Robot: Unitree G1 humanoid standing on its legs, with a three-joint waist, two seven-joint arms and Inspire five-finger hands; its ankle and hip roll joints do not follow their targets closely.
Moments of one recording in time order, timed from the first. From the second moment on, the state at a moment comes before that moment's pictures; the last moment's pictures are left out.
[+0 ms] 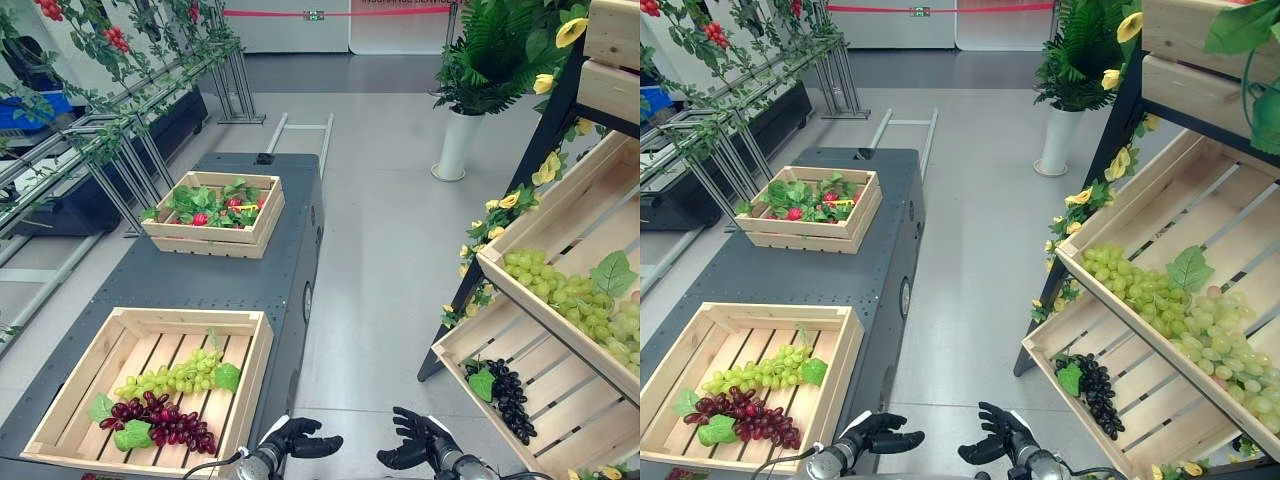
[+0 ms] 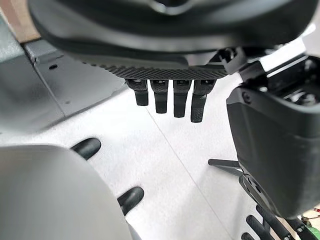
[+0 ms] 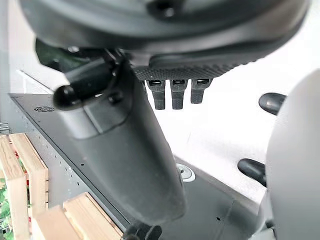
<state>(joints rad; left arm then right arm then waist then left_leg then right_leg) -0.06 0.22 -0.52 1.18 0.04 -0.23 0.02 -0.02 -0.19 0.44 1.18 0.28 -0.31 0.18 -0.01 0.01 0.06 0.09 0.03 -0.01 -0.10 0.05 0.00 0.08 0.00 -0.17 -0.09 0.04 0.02</state>
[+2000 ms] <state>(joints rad) -0.63 0.96 -0.46 0.86 0.47 -0.31 0.48 -0.29 -0.39 0.48 0.94 0.48 -0.31 0.22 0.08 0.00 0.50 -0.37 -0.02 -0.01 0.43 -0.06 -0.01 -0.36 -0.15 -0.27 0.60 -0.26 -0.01</state>
